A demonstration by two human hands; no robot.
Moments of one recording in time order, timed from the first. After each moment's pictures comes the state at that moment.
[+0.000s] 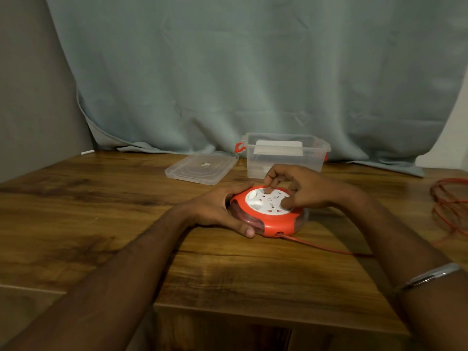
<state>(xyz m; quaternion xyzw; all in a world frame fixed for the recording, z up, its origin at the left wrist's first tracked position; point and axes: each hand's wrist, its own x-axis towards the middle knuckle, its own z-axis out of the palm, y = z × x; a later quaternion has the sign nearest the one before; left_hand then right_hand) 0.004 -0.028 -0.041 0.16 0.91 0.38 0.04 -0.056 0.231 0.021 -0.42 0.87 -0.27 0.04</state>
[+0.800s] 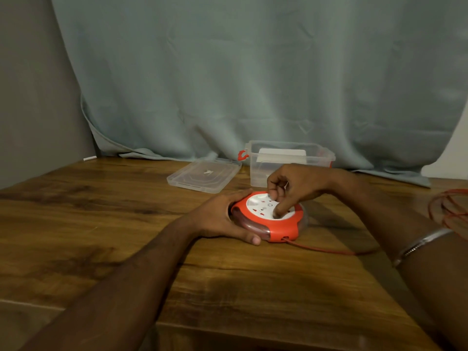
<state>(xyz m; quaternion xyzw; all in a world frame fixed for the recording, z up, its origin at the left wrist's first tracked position) -0.002 -0.028 -0.047 0.15 0.93 0.35 -0.04 -0.092 0.204 0.046 -0.44 0.89 -0.12 0.09</state>
